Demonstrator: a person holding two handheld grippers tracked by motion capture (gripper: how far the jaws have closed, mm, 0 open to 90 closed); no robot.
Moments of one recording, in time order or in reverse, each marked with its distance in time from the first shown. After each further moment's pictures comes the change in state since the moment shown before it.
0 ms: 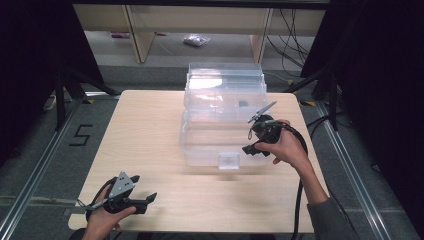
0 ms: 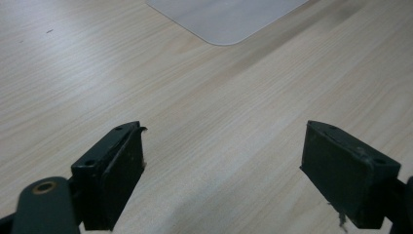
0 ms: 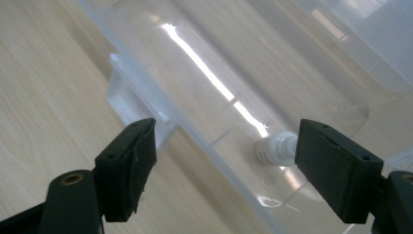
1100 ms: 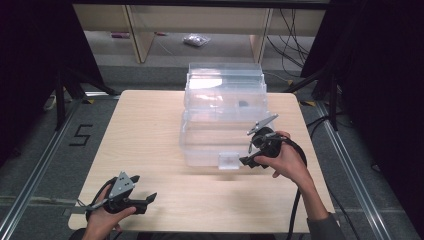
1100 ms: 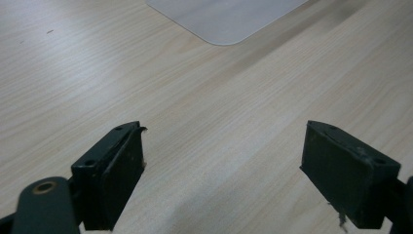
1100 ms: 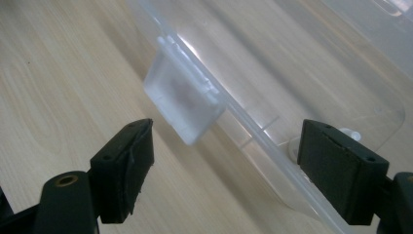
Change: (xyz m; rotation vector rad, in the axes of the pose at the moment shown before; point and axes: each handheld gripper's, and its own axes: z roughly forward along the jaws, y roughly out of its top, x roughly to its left) left arm 0.000 0.000 -0.001 0.011 0.005 0.014; right arm 0.025 -0.023 0.002 -0.065 0.027 -0.025
